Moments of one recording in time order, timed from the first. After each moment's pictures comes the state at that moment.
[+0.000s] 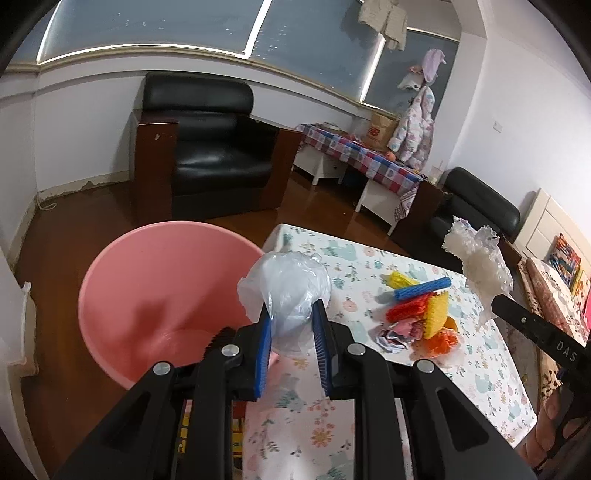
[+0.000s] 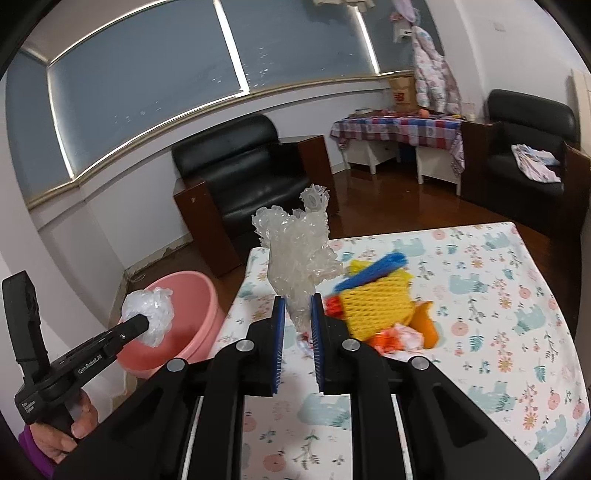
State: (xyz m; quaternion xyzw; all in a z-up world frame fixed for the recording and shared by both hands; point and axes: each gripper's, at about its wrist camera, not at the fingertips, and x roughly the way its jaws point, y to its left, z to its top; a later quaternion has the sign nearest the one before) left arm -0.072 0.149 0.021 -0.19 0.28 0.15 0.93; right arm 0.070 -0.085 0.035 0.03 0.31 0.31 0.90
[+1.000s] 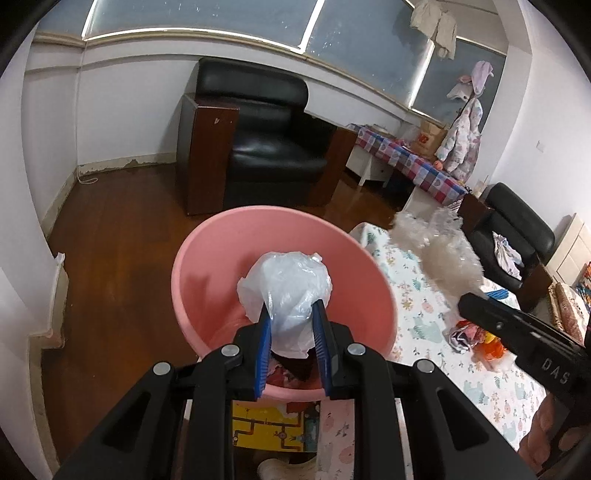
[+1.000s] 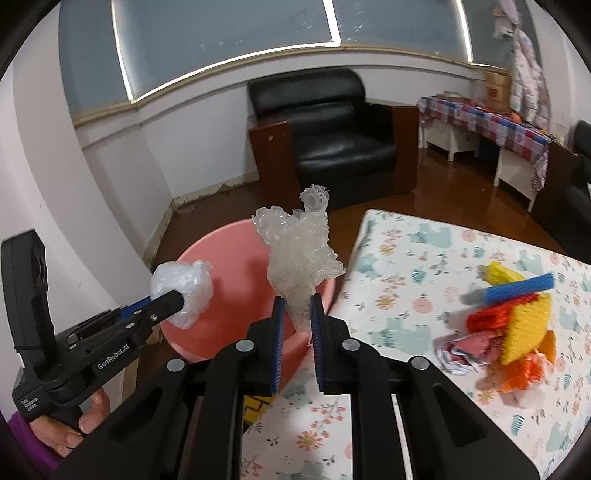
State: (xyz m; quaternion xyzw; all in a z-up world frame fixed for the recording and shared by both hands) left arm -0.113 0.215 -0.006 -0.22 0.30 0.23 0.90; right arm 0.048 0.060 0.020 -0.08 0.35 0.43 0.83
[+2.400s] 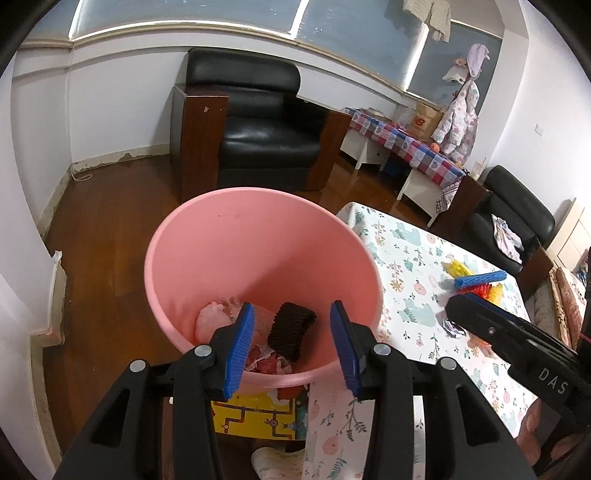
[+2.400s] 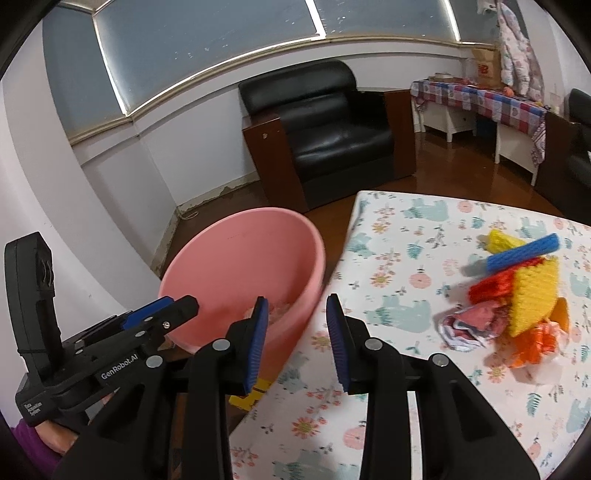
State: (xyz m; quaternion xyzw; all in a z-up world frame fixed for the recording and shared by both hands) left arm -0.100 0.196 -0.011 -0.21 0.32 0.21 0.90; right arm 0.056 0.032 0.006 -0.02 0.37 0.42 0.83
